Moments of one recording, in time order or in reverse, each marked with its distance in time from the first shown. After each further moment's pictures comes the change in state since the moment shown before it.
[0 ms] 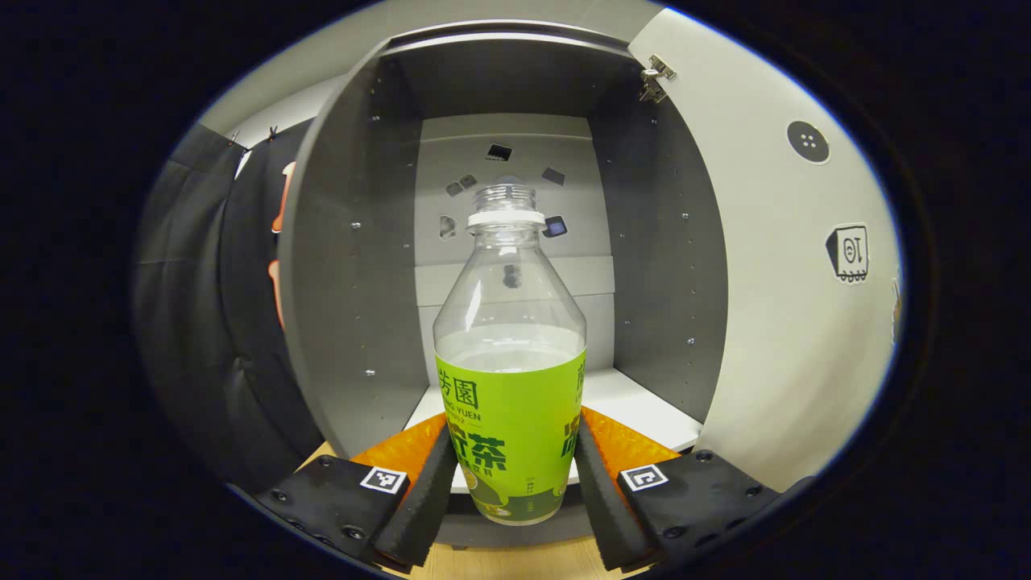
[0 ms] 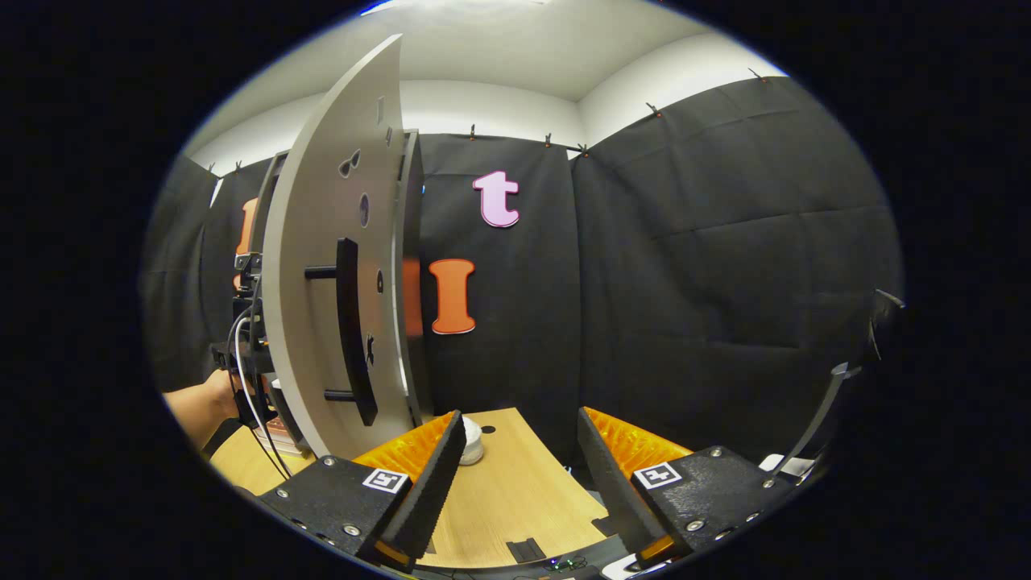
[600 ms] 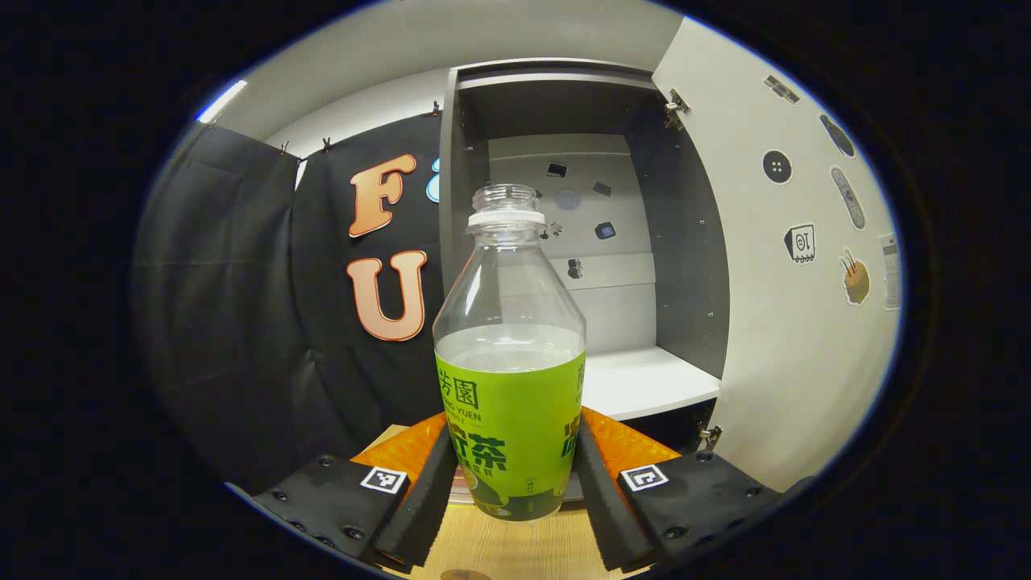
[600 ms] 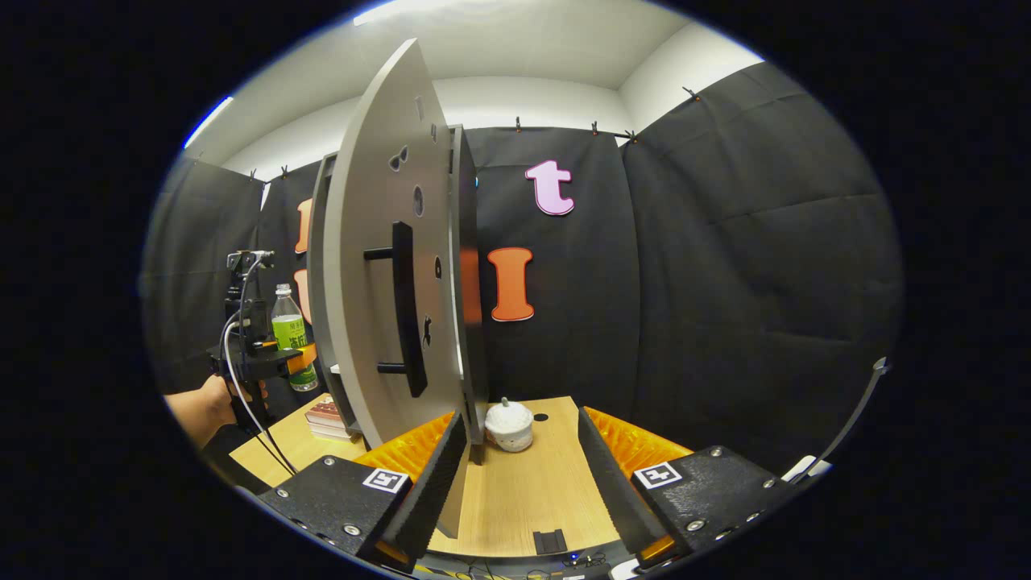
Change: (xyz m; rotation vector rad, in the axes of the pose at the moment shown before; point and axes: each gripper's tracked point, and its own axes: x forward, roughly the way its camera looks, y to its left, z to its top) left arm -0.117 0.067 -0.016 0.006 0.006 0.157; right arm -0.021 0.025 -0.016 0.004 0.023 0.198
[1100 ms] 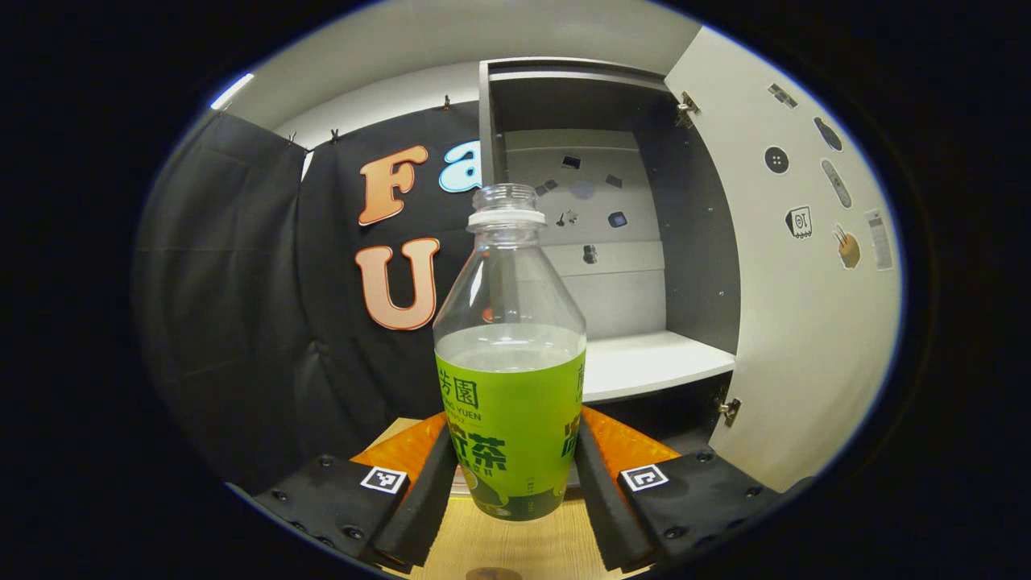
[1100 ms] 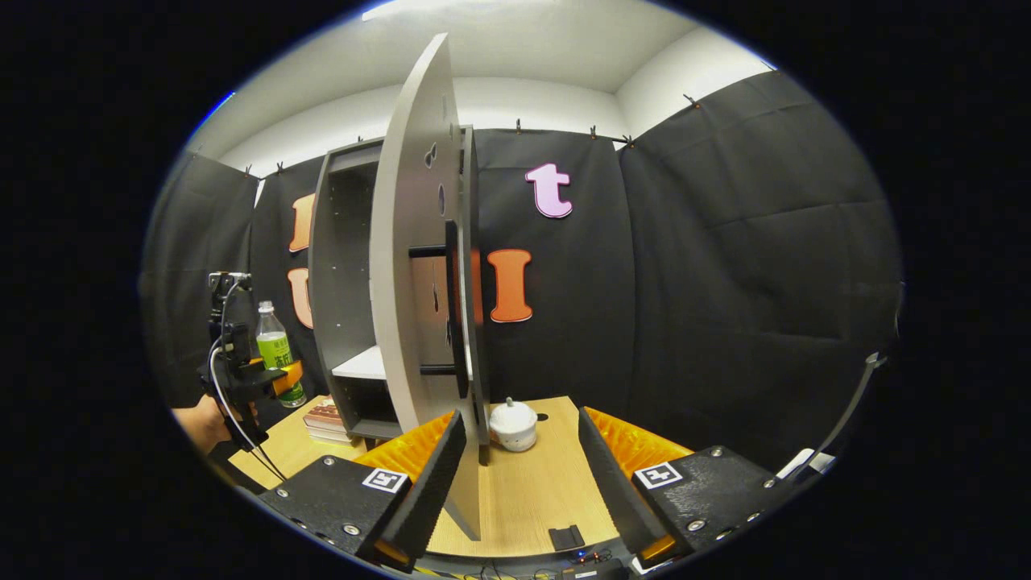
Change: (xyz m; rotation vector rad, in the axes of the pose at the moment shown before) left arm -0.008 0.048 -0.041 -0.006 0.013 -0.028; right arm -0.008 0.038 -0.004 -0.009 -0.002 -0.066
